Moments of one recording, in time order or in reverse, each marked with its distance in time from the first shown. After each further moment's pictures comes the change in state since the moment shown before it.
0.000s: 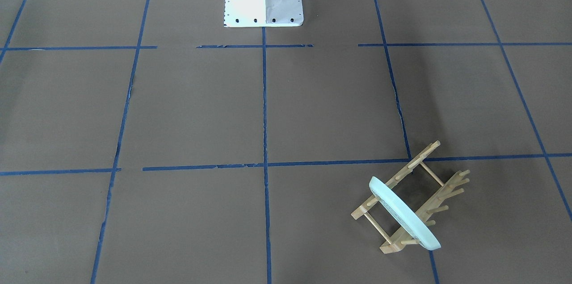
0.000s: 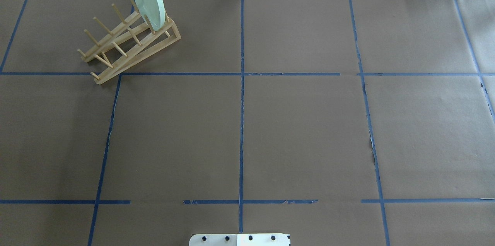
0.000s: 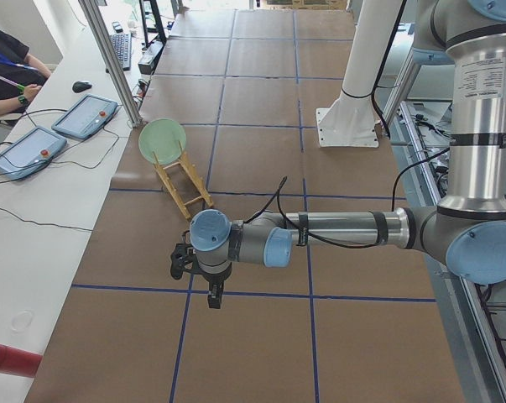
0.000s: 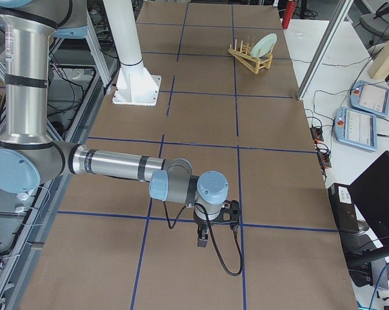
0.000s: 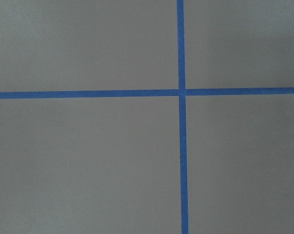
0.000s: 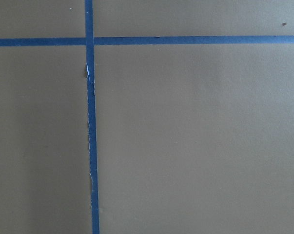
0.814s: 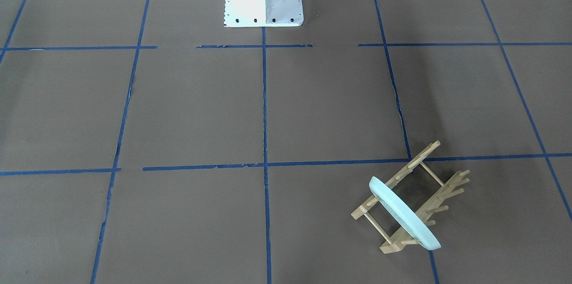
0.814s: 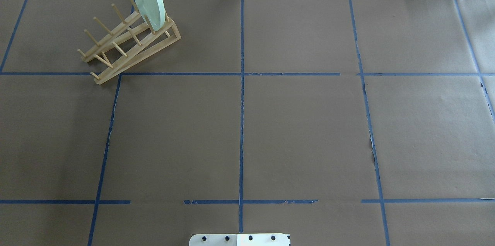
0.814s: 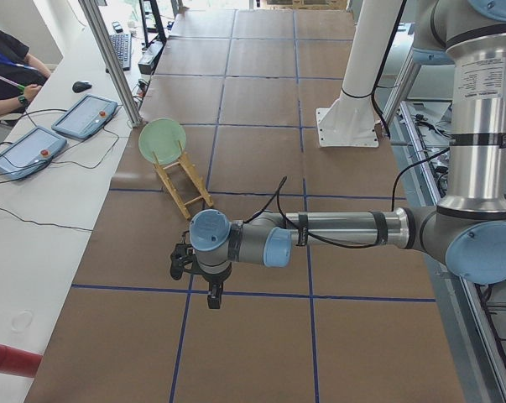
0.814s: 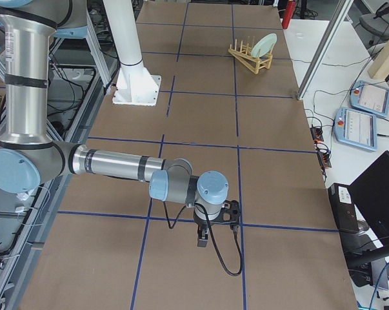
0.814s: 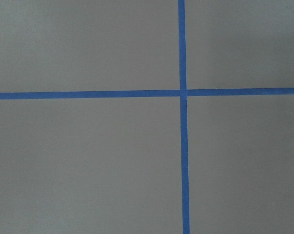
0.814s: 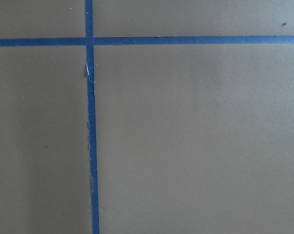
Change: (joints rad) left arm 0.000 -0.001 0.001 -0.001 0.003 0.000; right arm 0.000 0.000 0.000 0.000 0.000 0.000
